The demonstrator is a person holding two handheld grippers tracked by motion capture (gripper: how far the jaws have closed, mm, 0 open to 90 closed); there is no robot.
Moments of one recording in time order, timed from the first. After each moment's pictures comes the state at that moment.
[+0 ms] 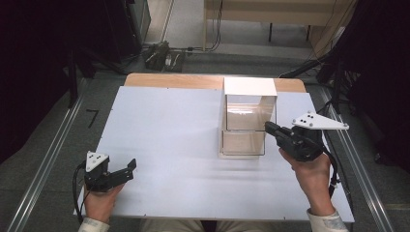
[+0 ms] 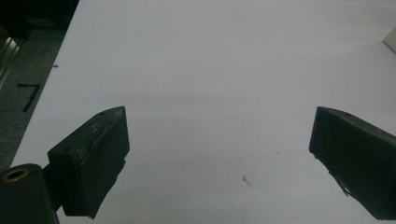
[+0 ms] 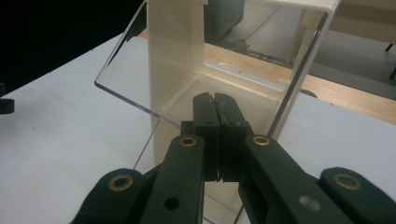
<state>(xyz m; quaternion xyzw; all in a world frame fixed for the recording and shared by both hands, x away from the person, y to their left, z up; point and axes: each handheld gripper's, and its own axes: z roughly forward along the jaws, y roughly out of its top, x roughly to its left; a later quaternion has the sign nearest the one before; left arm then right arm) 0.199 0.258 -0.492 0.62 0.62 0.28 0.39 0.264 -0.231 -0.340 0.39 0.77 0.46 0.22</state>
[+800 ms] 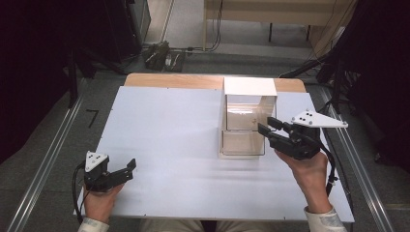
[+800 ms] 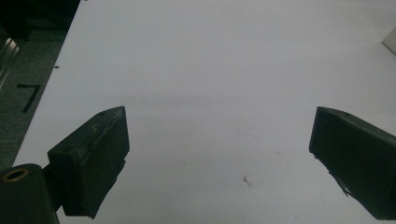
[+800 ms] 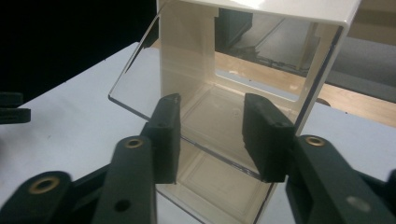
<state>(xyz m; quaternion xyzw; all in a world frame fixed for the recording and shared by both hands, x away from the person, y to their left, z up) 0.199 0.259 -0.491 0.62 0.62 0.28 0.39 0.267 -0.228 -0.340 0.38 0.76 0.48 0.21</state>
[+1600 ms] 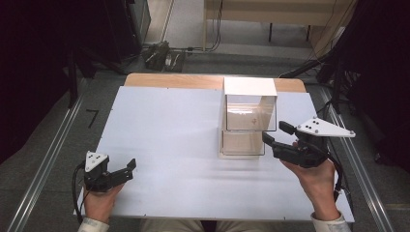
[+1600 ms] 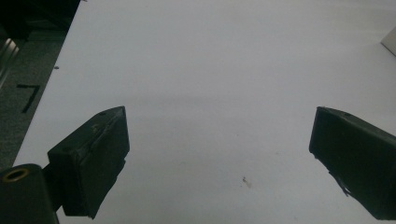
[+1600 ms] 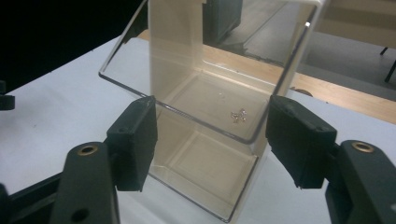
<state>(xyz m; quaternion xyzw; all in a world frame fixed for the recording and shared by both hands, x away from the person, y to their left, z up) 0.199 0.258 -0.491 0.62 0.62 0.28 0.39 0.253 -0.241 -0.346 0.39 0.76 0.47 0.23</state>
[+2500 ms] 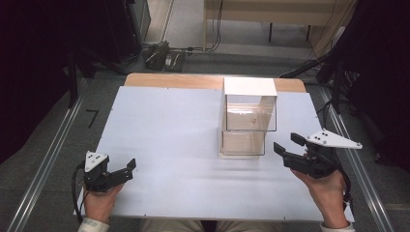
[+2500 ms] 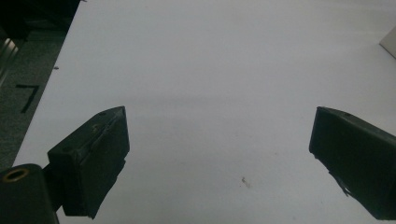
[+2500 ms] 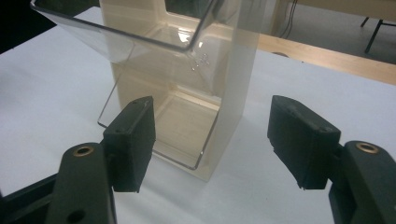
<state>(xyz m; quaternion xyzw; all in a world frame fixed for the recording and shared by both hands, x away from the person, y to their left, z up) 0.198 0.259 -0.490 0.62 0.62 0.28 0.40 0.247 -0.272 -0.376 0.43 0.76 0.43 0.23</state>
